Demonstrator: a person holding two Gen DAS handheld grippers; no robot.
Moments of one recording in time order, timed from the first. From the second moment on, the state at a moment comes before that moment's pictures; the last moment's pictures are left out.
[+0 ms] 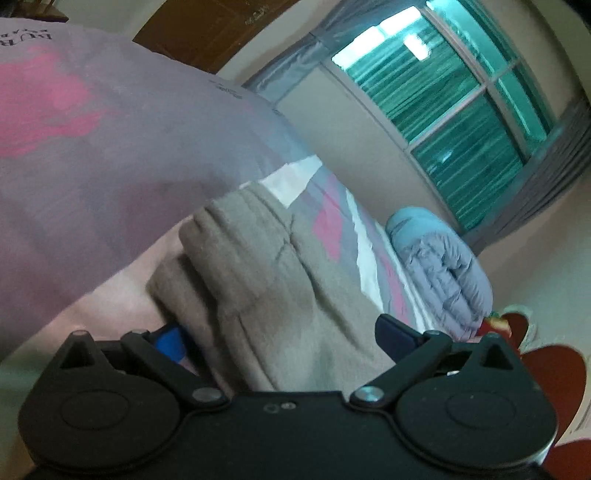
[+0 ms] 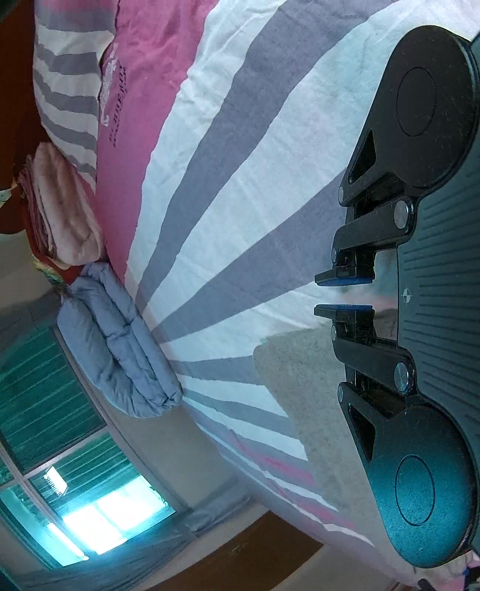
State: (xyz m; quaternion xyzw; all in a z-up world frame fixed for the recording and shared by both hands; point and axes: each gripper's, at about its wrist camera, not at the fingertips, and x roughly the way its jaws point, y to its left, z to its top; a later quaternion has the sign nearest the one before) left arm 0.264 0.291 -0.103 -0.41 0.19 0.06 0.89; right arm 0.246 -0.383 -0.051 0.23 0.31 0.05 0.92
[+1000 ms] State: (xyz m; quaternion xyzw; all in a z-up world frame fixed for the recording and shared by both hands) left arm 0.214 0.305 -0.131 -0.52 0.07 0.09 0.85; right arm 0.249 -0.362 -0.056 0.17 0.34 0.05 0.92
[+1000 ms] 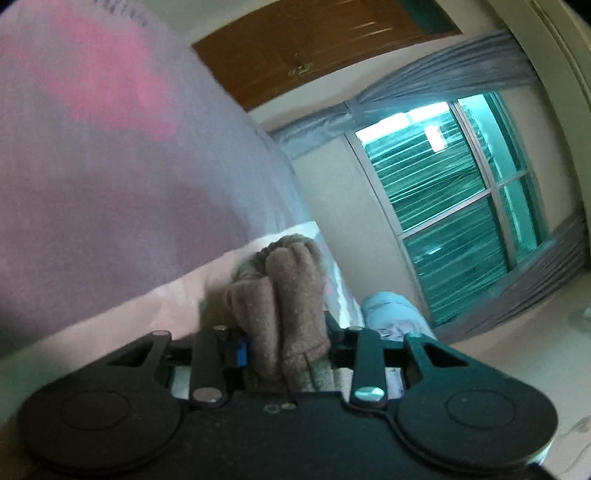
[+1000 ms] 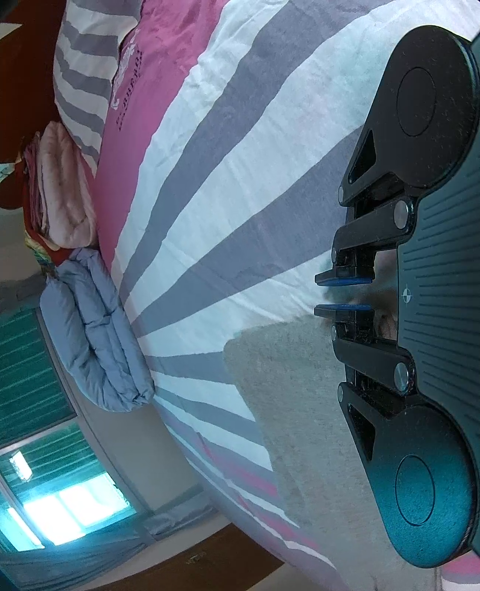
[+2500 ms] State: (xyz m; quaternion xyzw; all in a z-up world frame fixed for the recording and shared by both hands) left arm 0.318 -0.201 -0.027 0.12 0.21 -0.17 0.96; right arm 0.224 -0.491 -0.065 0.43 0.27 -0.01 0.86
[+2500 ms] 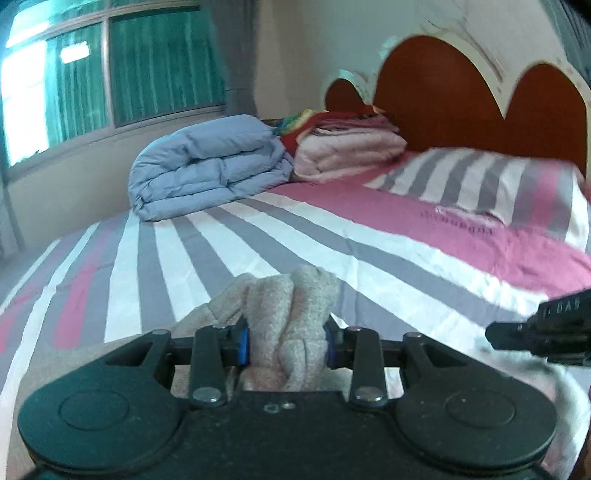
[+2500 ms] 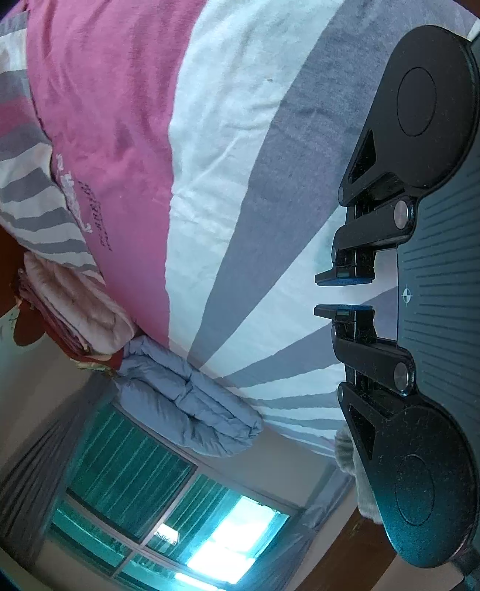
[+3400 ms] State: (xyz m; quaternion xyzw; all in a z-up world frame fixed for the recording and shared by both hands) left arm 0.232 -0.173 -0.064 0.21 0.13 -0.14 0.96; right arm 0.230 -0.484 -0.059 0.41 0.28 0.00 0.87
